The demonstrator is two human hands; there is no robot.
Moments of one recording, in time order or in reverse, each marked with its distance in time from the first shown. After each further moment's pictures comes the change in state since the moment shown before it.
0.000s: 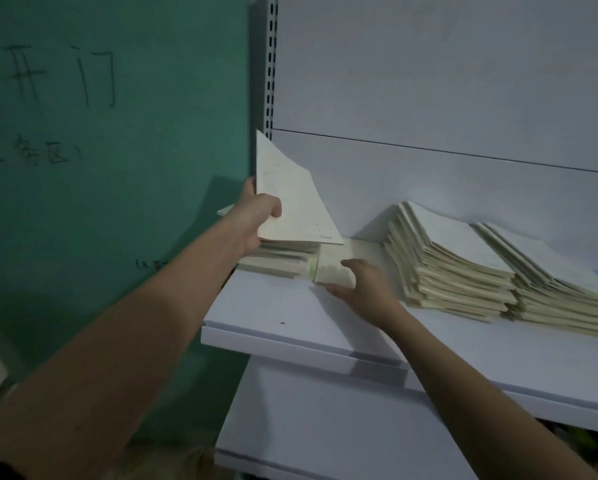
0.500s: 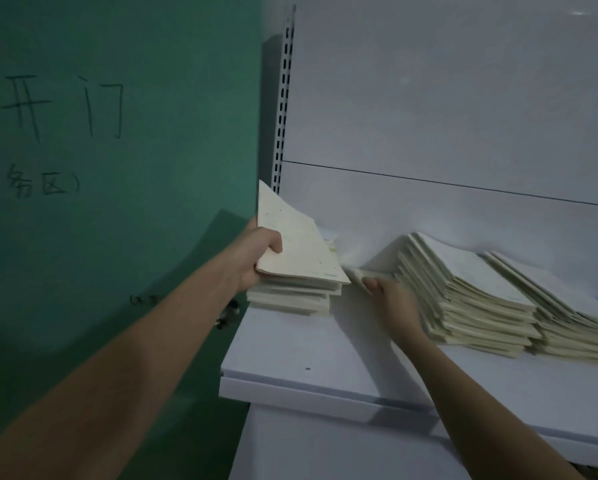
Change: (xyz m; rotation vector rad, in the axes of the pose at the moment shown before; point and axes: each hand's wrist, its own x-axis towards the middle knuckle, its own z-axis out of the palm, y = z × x) left_hand 0.028 -0.003 -0.043 -0.058 -0.196 -0.043; right_hand 0.040 0.001 0.006 0.089 0.291 0.126
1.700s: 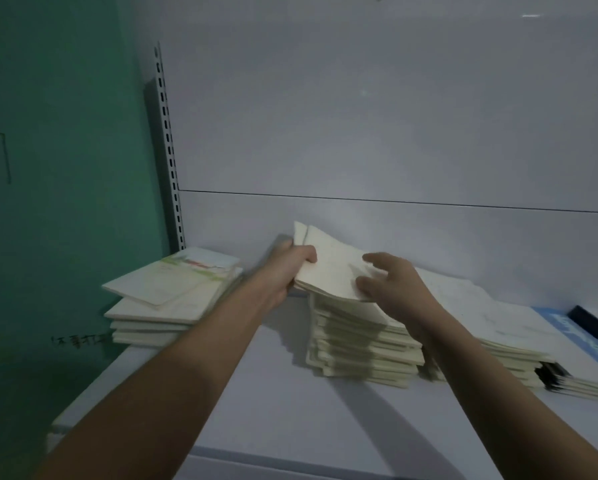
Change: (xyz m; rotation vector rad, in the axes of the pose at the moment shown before) left_hand 0.062 -0.027 0.257 0.190 0.094 0.013; right_hand 0.039 0.095 -0.188 0.388 -0.070 0.096
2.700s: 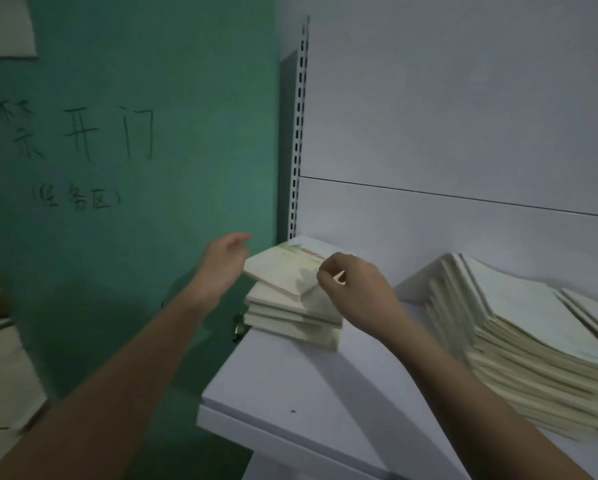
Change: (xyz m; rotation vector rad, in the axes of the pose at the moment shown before) left_hand -0.016 -0.031 -0.276 0.403 0.467 0.203; right_hand -0.009 -0.109 0.213 -0.271 -0.254 -0.383
